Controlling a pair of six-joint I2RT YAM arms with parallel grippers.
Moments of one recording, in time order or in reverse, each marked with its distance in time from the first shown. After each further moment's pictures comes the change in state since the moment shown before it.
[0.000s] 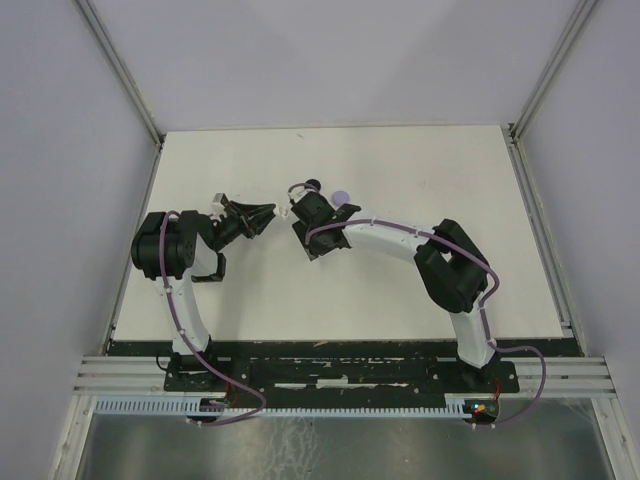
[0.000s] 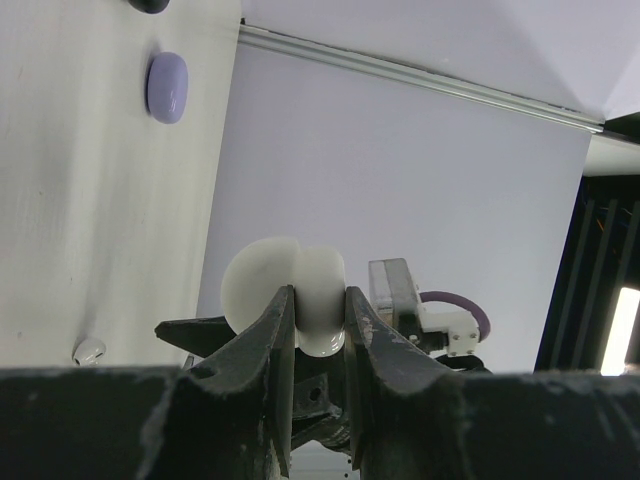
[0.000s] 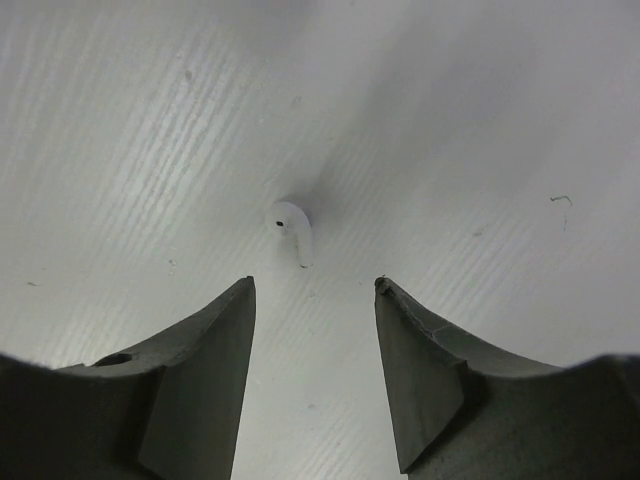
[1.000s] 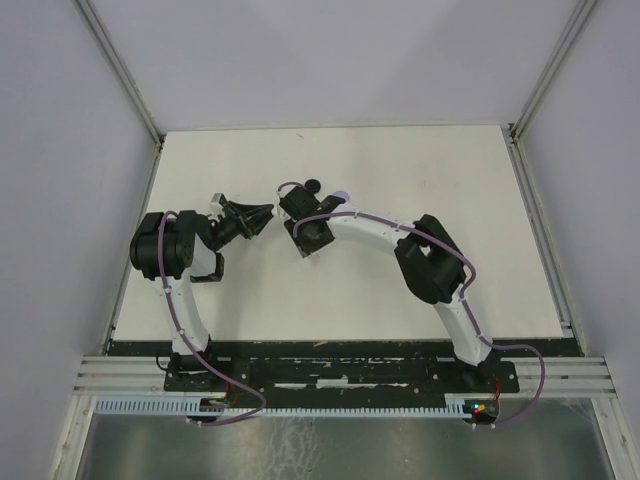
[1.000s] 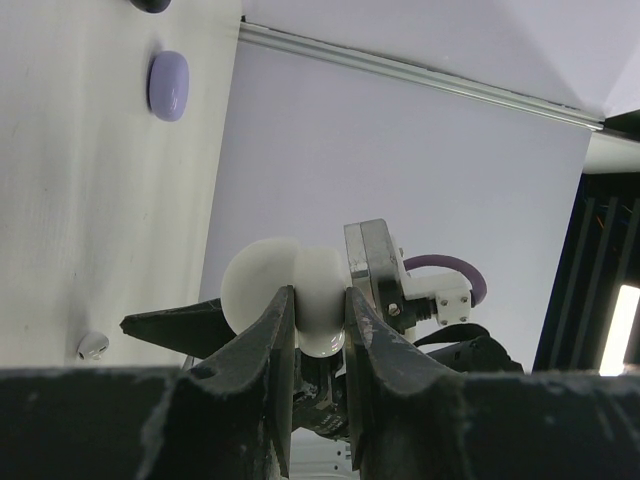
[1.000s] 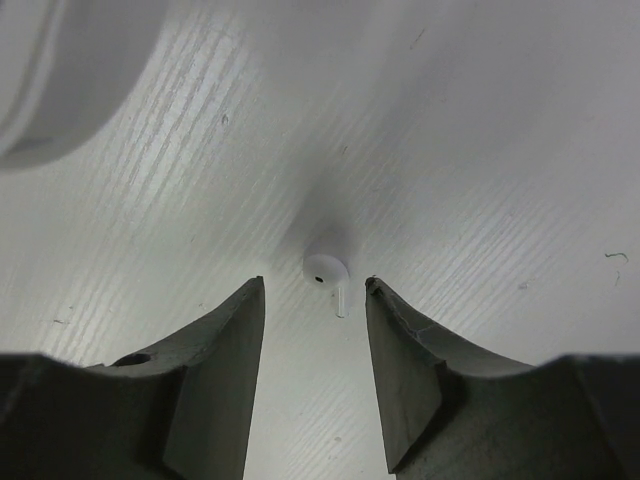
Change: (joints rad) left arm 0.017 0.000 0.000 0.000 0.024 0.000; right arm -0.006 0.168 0.248 -0.150 -0.066 -0.002
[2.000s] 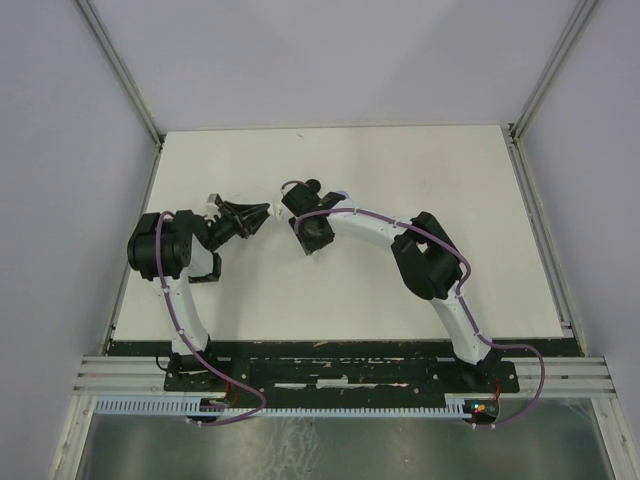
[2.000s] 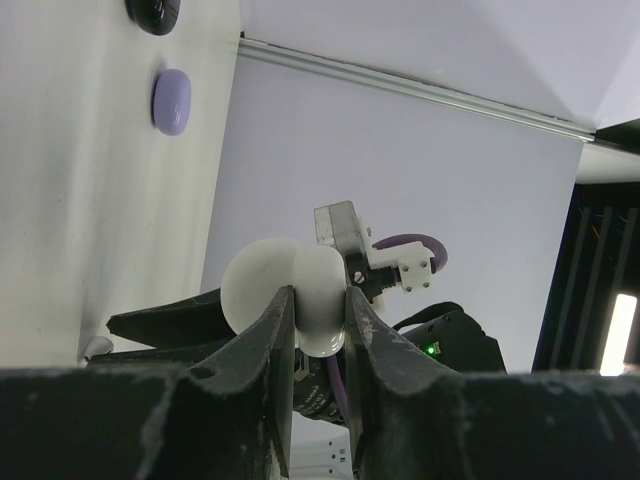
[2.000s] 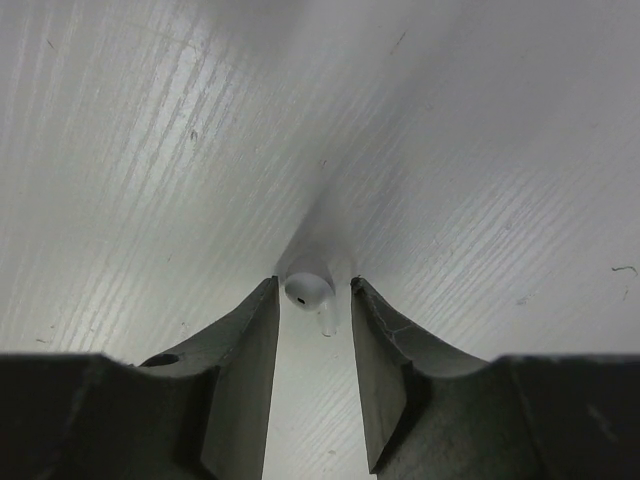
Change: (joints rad) left arm 0.027 0.000 -0.002 0.000 0.001 0.000; right arm -0.025 0.048 0.043 -0.028 -0.031 0.015
